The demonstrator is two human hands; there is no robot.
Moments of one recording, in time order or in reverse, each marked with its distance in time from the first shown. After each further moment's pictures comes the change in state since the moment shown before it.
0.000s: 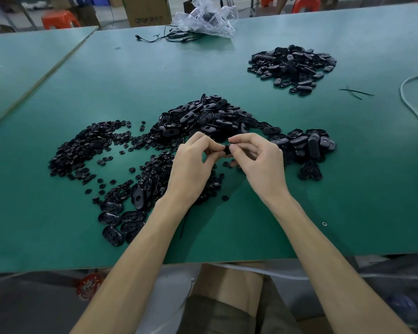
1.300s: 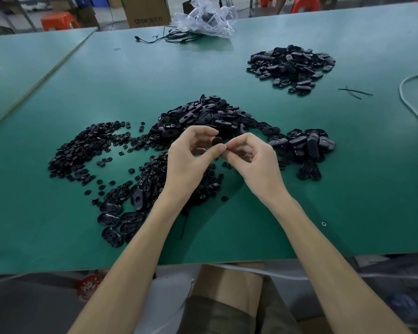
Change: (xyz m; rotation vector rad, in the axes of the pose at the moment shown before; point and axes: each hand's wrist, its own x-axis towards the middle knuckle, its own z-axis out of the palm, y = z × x) left_hand 0.002 0.012 -0.009 -0.360 0.037 -0.198; right_hand -0.002 -0.002 -0.003 0.023 -0.116 -0.001
